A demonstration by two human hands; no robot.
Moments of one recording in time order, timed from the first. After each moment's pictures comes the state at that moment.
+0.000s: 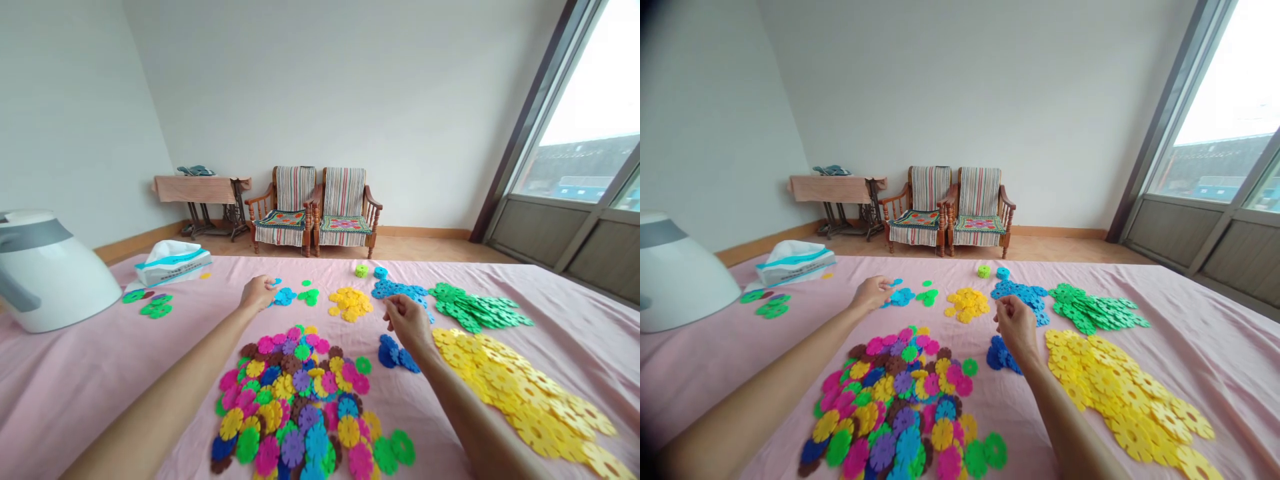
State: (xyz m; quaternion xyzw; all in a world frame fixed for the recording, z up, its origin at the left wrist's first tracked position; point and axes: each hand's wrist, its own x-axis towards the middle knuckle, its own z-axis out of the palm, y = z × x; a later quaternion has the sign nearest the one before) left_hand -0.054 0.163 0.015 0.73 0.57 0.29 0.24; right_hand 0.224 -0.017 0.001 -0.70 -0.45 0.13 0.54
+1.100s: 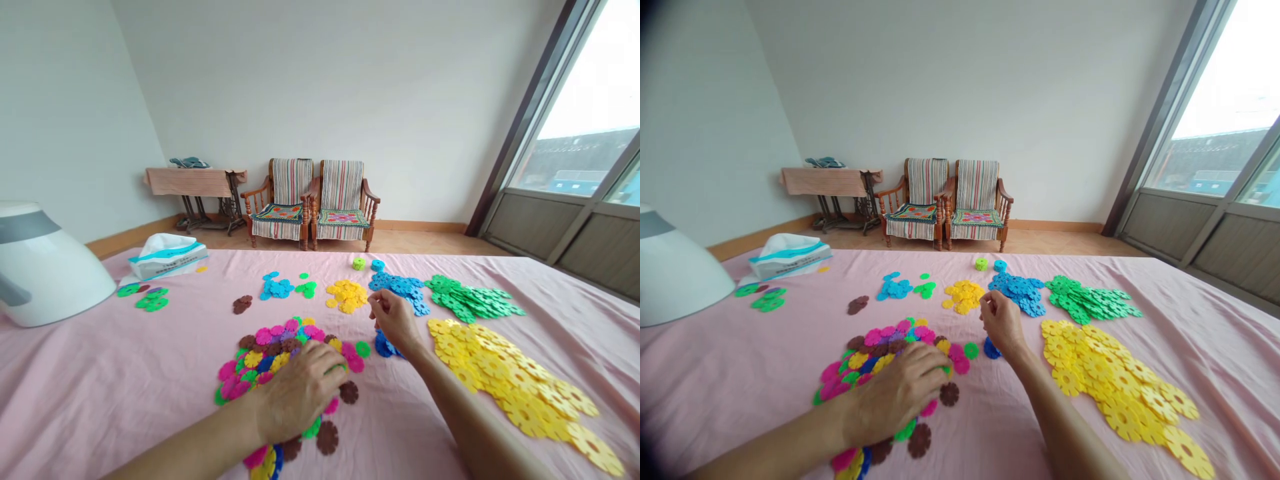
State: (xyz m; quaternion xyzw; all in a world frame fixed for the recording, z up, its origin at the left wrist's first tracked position) left_hand -0.020 -0.022 0.012 0.98 0.11 0.14 0.04; right_hand 0.205 -0.020 0.002 -0.67 -0.53 0.15 0.51
